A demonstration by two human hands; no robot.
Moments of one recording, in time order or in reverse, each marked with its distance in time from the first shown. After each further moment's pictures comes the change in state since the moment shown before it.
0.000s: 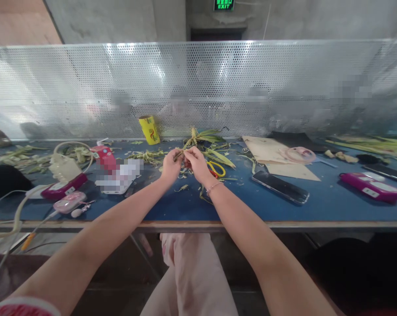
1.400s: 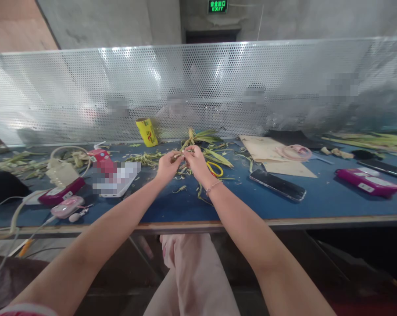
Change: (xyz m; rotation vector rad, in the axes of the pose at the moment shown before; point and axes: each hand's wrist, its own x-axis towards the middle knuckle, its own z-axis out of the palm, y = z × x) left_hand 0.003 0.002 -0.009 0.098 -0.077 0.064; right_hand 0.005 -0.009 0.001 0.007 0.094 0.073
